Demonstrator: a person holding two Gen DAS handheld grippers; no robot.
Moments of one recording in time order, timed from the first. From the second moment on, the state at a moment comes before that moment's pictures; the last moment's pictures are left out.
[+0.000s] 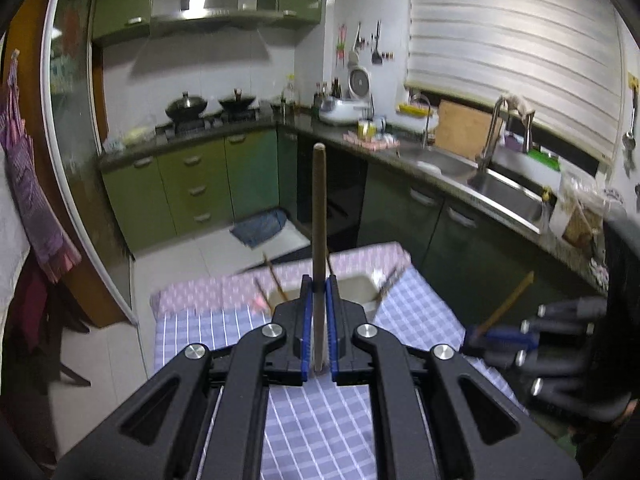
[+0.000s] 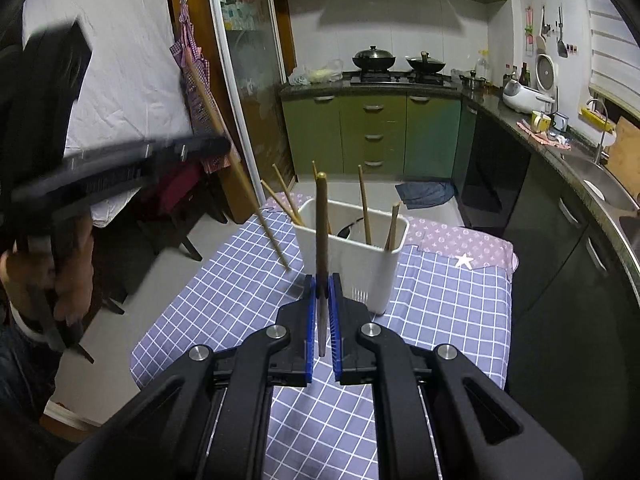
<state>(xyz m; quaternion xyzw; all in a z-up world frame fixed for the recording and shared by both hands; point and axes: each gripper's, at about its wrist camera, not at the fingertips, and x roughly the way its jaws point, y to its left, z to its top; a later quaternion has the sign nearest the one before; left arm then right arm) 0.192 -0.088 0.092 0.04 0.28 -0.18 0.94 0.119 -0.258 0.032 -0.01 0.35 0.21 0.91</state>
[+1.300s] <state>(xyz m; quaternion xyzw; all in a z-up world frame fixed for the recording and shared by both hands) 0.184 -0.078 0.034 0.05 0.27 -0.13 0.95 0.134 -0.249 0.048 -0.03 0.33 0.20 0.92</state>
